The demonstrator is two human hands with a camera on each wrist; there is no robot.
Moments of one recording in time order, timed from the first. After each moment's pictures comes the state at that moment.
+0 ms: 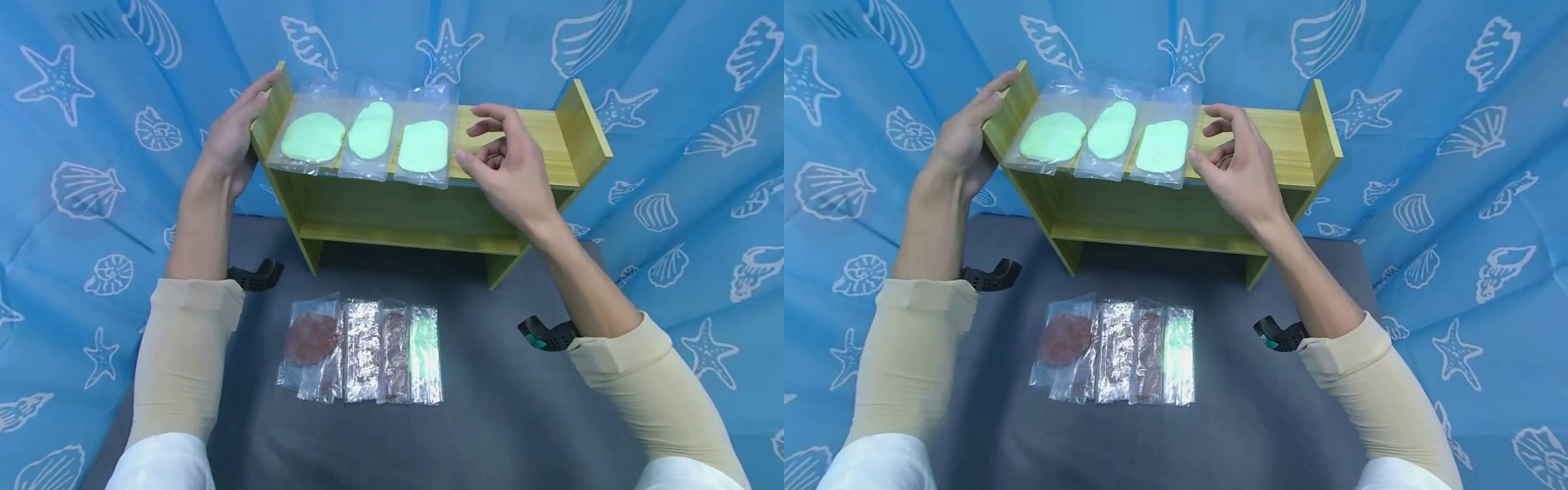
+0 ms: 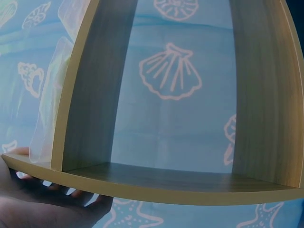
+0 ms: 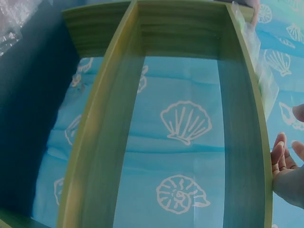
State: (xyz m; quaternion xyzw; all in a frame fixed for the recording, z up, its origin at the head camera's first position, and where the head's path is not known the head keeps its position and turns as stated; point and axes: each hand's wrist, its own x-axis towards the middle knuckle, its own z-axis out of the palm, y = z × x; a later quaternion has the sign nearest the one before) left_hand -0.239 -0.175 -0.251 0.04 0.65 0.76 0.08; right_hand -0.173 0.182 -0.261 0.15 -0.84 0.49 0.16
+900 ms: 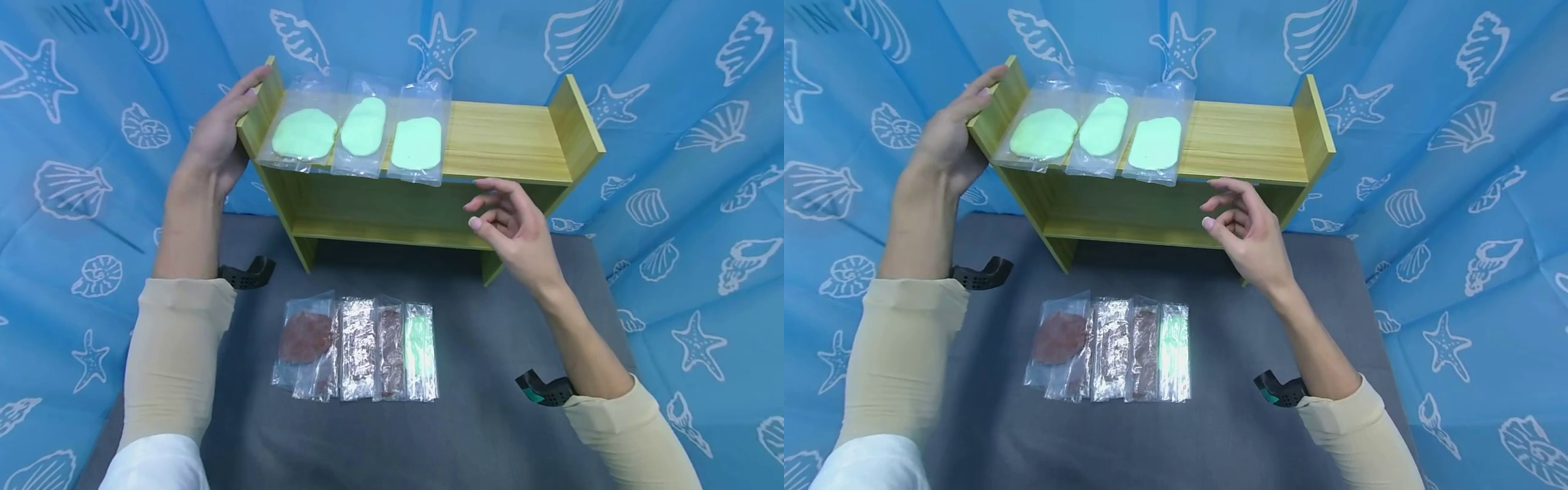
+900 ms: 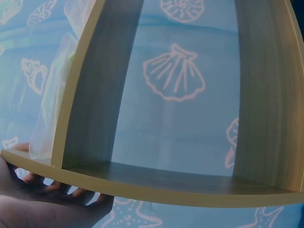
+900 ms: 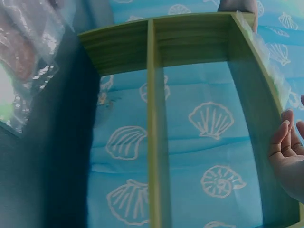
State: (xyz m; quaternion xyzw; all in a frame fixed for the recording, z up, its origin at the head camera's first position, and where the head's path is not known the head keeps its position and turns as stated) left_hand -0.241 -0.179 -0.251 0.03 0.61 0.79 0.09; right_hand -0.115 0.206 -0.321 0.22 -0.73 0.63 0.12
